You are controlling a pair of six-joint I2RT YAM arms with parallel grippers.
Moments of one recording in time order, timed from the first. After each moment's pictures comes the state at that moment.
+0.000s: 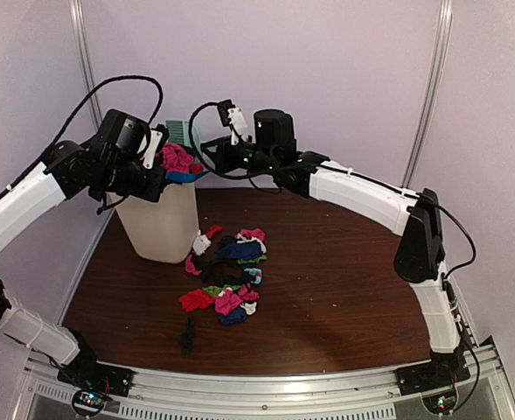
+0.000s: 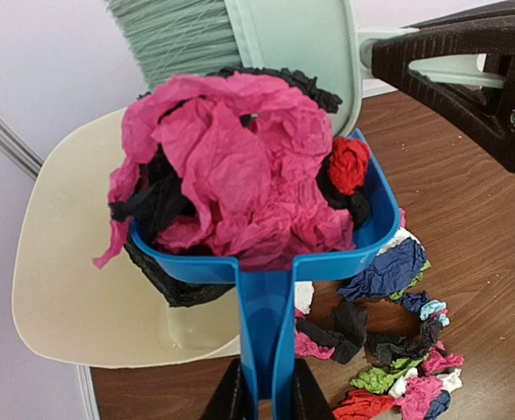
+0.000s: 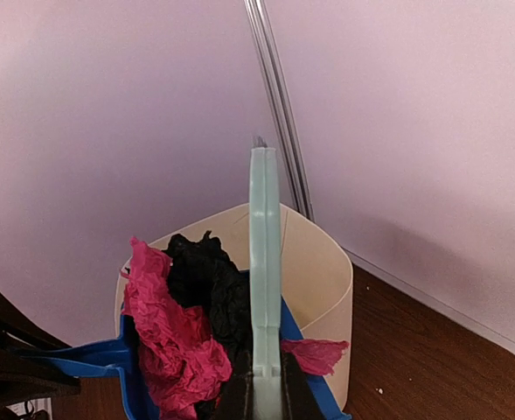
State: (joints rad) left arm -0.68 1.36 1.53 -0.86 -0.37 -0.15; right arm 0.84 2.25 2.23 -0.03 -0.18 0.23
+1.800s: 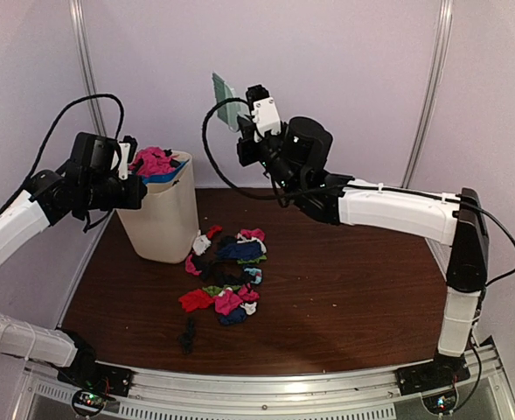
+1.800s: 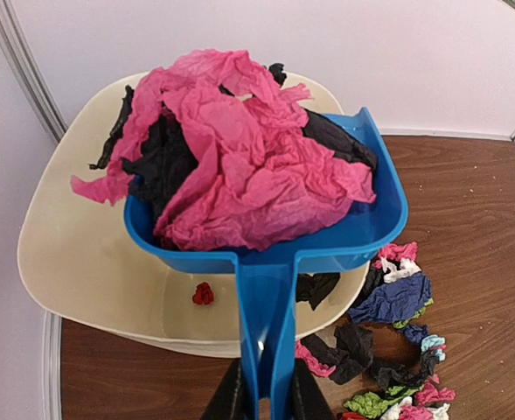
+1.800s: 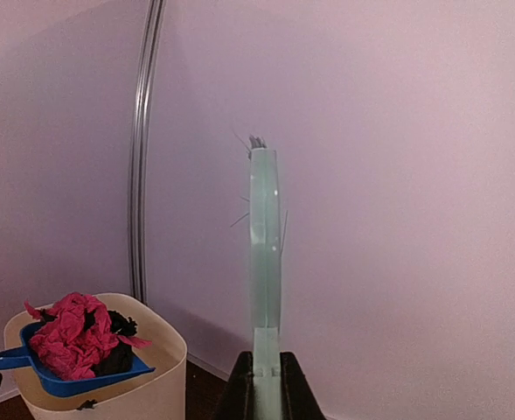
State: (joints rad) left arm -0.51 1.16 1.23 -0.65 -0.27 -0.26; right arm 0.94 1.93 1.71 0.50 0.36 -0.19
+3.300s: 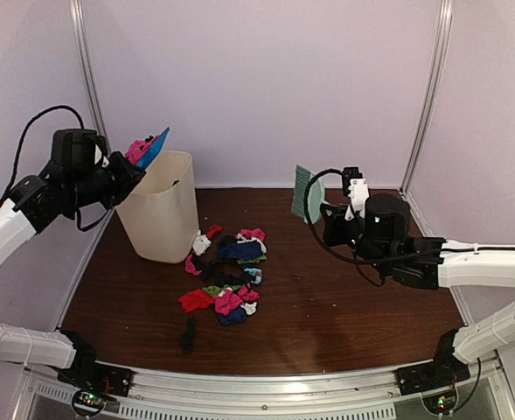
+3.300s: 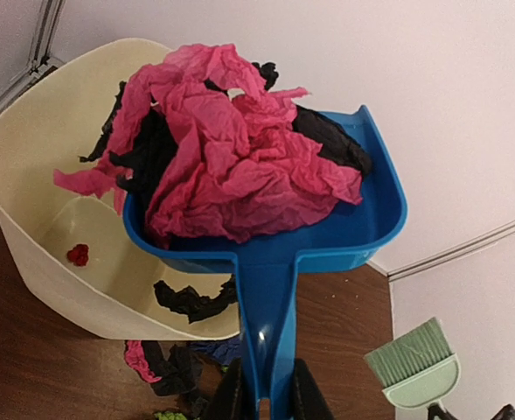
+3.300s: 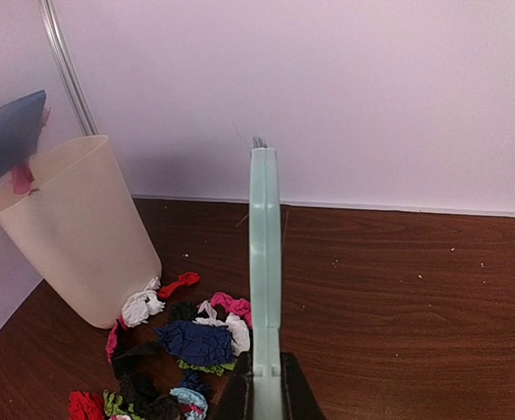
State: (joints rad) left arm -0.51 1.09 1.21 -0.53 -0.19 -0.90; right arm 0.93 1.23 0.79 0.26 0.51 0.33
